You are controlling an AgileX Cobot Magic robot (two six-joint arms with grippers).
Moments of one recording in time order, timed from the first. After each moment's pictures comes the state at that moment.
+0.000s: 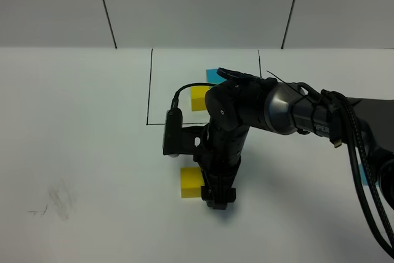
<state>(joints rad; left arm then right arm) -0.09 -0.01 -0.51 -0.05 1.07 0.00 0.69 2.16 -1.50 0.07 0.85 -0.84</state>
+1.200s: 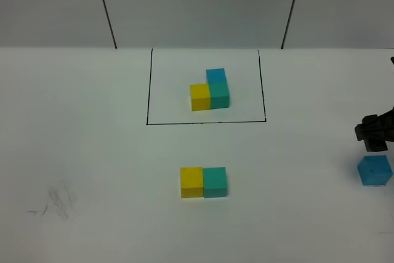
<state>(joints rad) -0.09 -0.01 -0.51 -0.05 1.07 0.00 0.05 1.61 -1.00 -0.17 0.70 0.10</state>
